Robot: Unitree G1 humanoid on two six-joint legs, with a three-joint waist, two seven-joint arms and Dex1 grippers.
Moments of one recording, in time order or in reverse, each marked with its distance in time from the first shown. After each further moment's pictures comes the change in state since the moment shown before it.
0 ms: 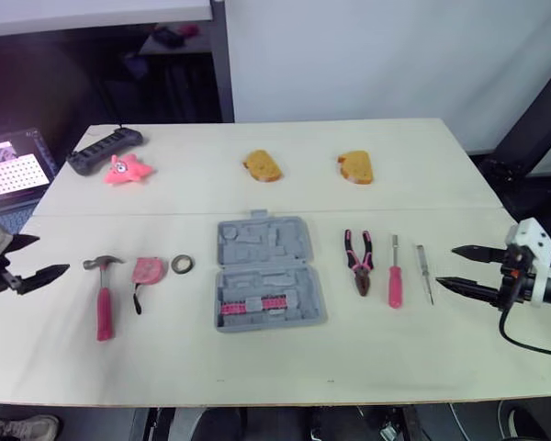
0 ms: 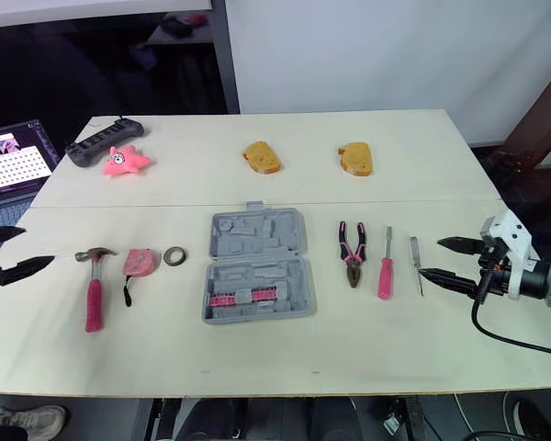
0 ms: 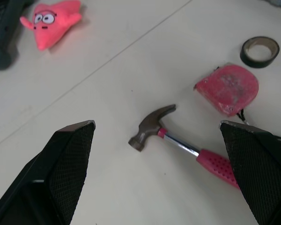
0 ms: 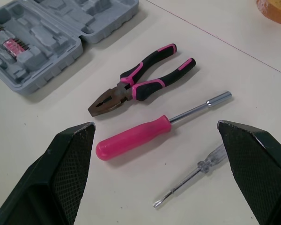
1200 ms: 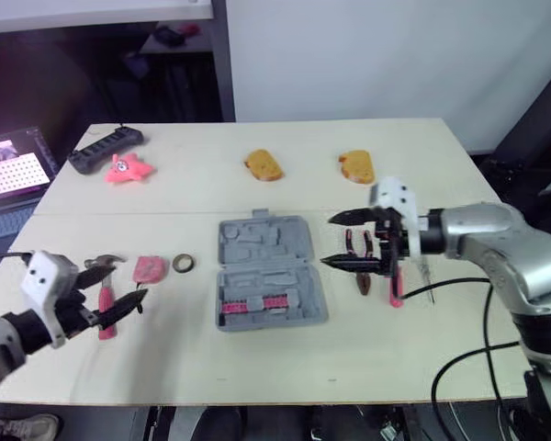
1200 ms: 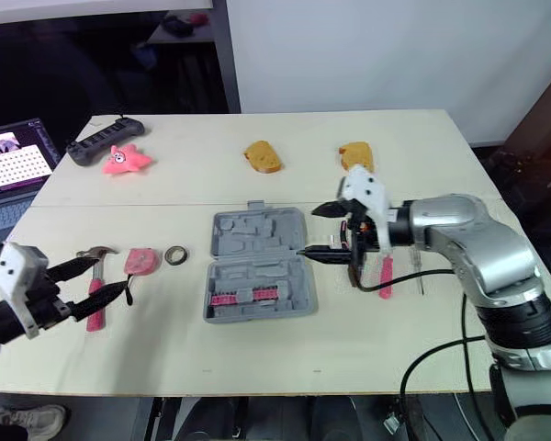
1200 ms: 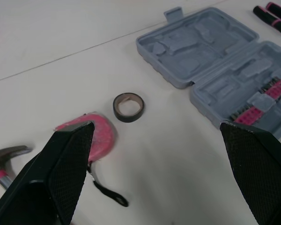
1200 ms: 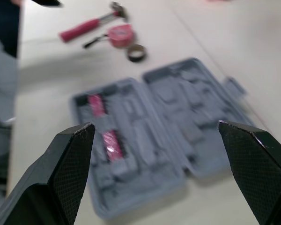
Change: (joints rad) left arm 0.529 -0.427 0.168 -1.154 -0.305 0.623 0.443; right arm -0.513 0.171 0.449 -0.553 0.104 0.536 -0.185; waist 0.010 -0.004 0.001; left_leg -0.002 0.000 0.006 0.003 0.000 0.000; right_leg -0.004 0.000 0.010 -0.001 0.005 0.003
